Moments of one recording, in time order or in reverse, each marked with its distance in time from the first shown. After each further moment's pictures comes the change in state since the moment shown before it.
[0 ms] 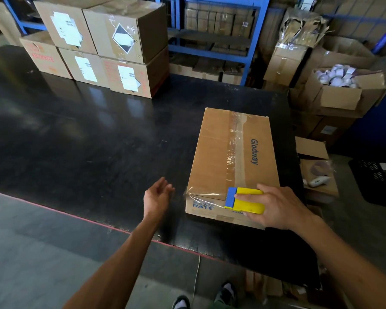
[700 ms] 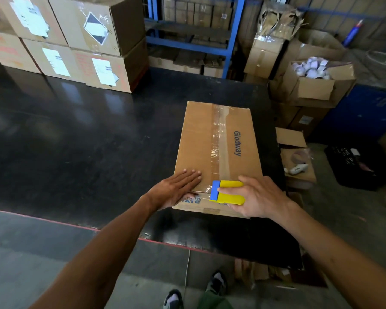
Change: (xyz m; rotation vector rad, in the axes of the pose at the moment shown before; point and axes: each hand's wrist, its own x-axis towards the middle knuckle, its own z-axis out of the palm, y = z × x) left_hand 0.049 -0.009 0.038 1.252 -0.733 1.405; right_hand 0.000 -0.014 -0.008 -0.112 -0.033 0.000
